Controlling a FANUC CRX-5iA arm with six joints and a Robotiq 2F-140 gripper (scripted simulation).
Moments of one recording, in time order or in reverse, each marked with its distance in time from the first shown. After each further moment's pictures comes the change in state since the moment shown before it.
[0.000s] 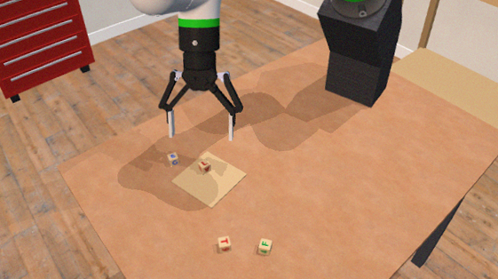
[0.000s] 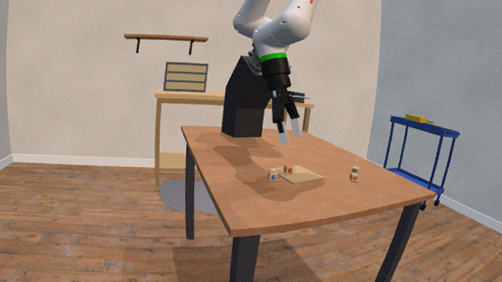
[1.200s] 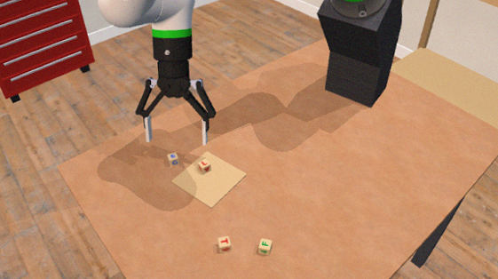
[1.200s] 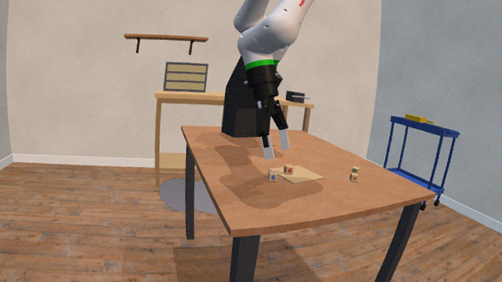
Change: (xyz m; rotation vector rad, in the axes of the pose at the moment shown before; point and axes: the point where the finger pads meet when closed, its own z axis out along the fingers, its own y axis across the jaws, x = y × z) arm -0.026 0.070 0.027 0.002 -0.002 -0.002
